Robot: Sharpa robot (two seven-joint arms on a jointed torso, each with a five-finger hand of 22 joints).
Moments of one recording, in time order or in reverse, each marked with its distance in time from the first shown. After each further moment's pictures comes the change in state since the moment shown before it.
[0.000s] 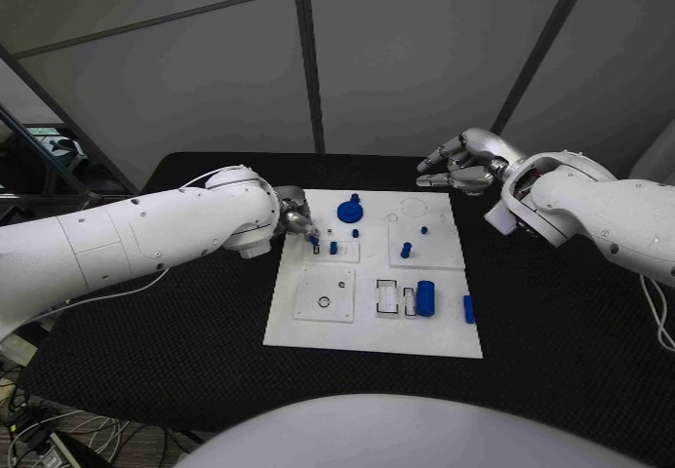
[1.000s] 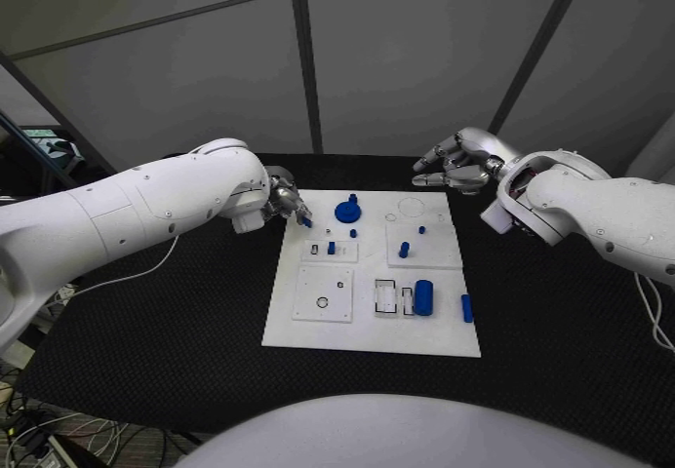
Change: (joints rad) left arm 0.046 0.085 0.026 -0.225 0.158 0.131 0.017; left_hand 0.035 0.059 -0.067 0.017 -0.073 -0.003 0.009 -0.043 -0.034 -0.034 0.001 -0.024 -0.029 0.003 0.011 0.000 0.000 0.000 -0.004 0.011 -0.011 -0.022; right arm 0.000 -0.002 0.000 0.005 0.002 -0.004 -0.001; right_hand 0.000 0.000 0.000 0.000 -0.005 0.000 0.000 0.000 0.001 0.000 0.000 0.000 0.000 0.000 0.000 0.000 0.000 0.000 0.000 0.000 0.000 0.000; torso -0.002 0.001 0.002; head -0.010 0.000
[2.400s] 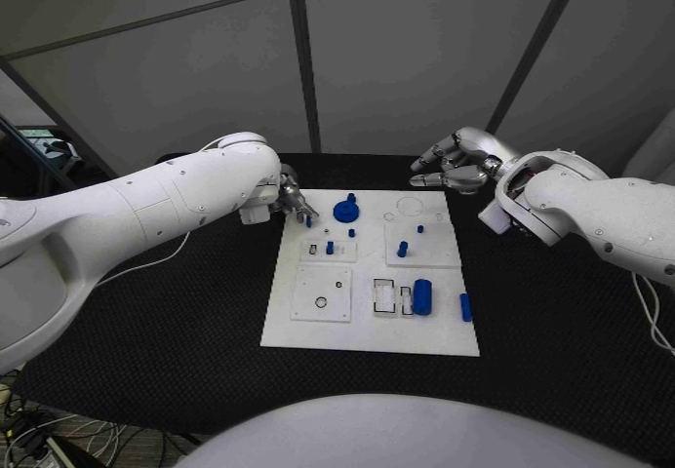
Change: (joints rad) left arm 0.006 0.144 0.000 -0.201 -0.104 0.096 -0.050; left_hand -0.026 0.020 -0.494 0.105 0.062 0.020 -0.002 -0.086 -0.060 -0.013 0.013 0.017 0.028 -0.002 0.005 0.000 0.000 0.000 0.000 0.000 -0.004 -0.013; right arm 0.000 0.002 0.000 0.010 0.000 -0.006 0.000; right_hand 0.006 -0.005 0.003 0.003 -0.016 0.000 0.000 0.000 0.001 0.000 0.000 0.000 0.000 0.000 0.000 0.000 0.000 0.000 0.000 0.000 0.004 0.001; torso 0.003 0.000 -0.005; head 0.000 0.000
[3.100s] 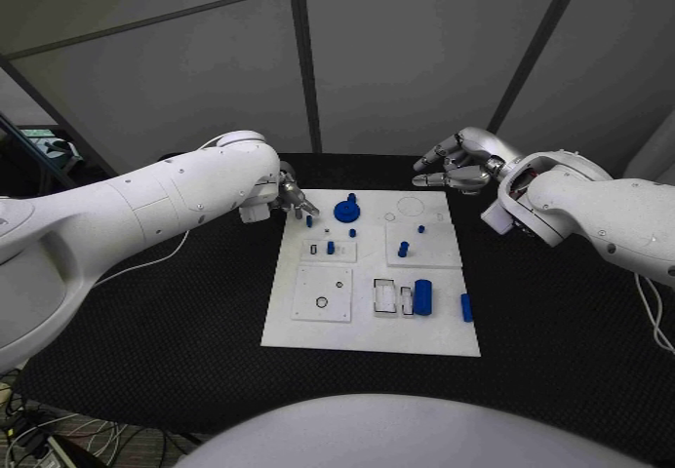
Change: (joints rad) left arm 0.002 -0.007 0.005 0.005 0.001 -0.028 -0.020; left_hand -0.046 -0.038 -0.003 0.011 0.000 -0.016 0.009 0.000 0.005 -0.008 0.007 -0.004 -0.003 0.000 0.000 0.000 0.000 0.000 0.000 0.000 -0.004 -0.008; right arm 0.000 -0.005 0.000 0.001 0.000 -0.003 0.000; right_hand 0.000 0.000 0.000 0.000 0.000 0.000 0.000 0.000 0.000 0.000 0.000 0.000 0.000 0.000 0.000 0.000 0.000 0.000 0.000 0.000 0.000 0.000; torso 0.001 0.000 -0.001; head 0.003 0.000
